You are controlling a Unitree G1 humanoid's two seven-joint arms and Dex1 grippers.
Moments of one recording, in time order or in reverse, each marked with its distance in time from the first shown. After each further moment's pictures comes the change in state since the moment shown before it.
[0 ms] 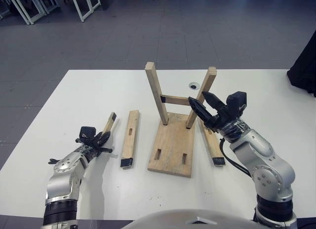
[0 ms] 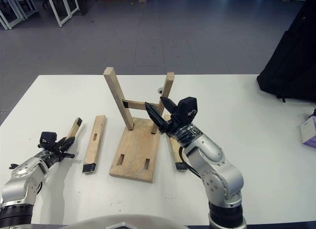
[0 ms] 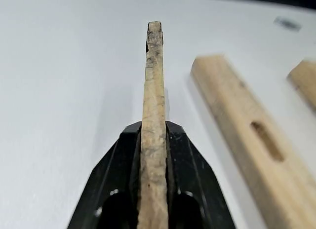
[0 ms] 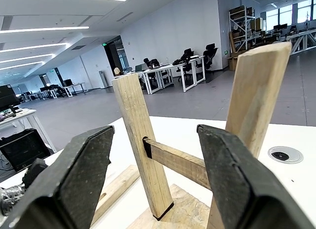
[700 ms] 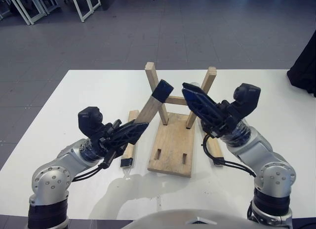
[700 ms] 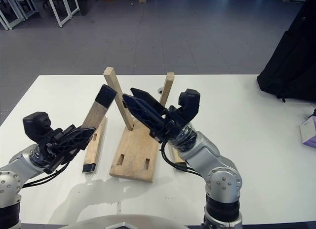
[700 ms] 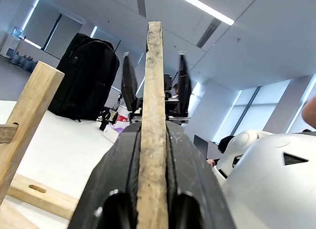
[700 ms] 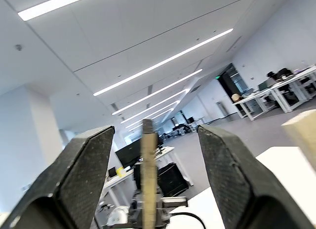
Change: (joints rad) left arm -0.033 0.140 -0.077 -0.420 -0.908 0.429 -0.428; right arm -0.055 0.048 -0.012 -0.006 0.701 0.047 0.121
